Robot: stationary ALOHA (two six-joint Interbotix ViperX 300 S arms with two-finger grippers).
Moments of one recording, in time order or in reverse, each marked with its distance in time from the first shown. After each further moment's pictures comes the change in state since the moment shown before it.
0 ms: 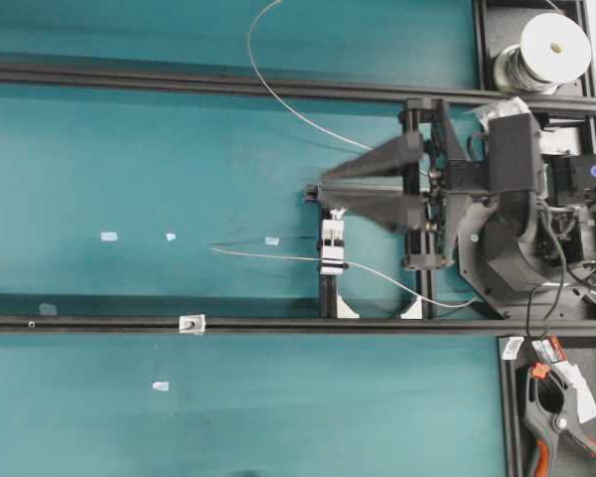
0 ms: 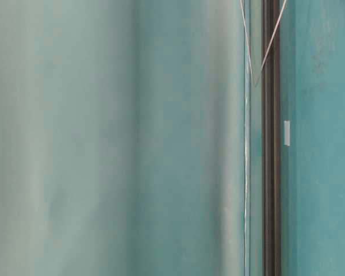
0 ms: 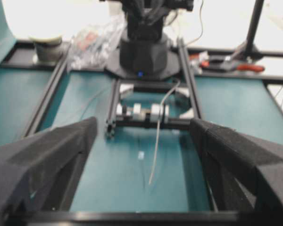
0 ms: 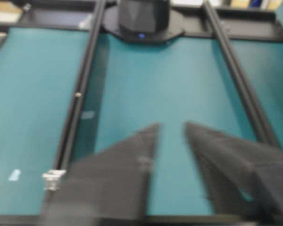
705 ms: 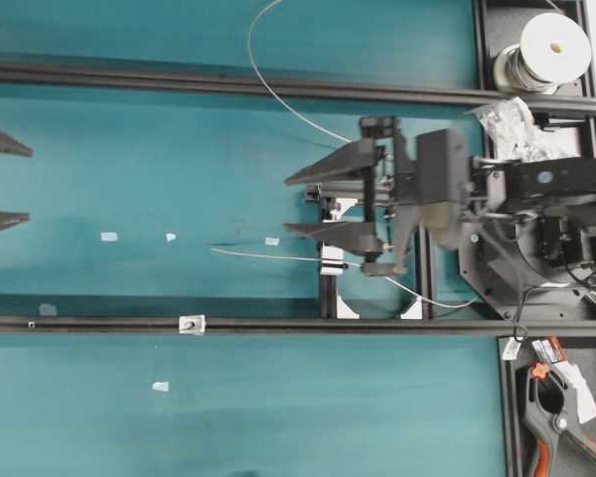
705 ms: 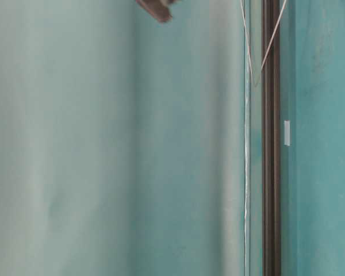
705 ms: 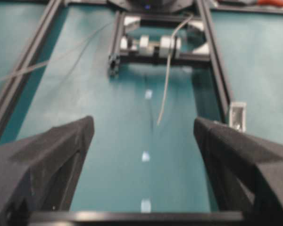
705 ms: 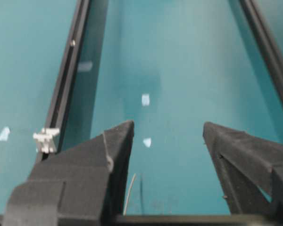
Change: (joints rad) left arm 0.002 0.265 0.100 -0.002 -0.215 0.000; right arm -0.002 0.225 -0.014 0.002 -0.040 0.018
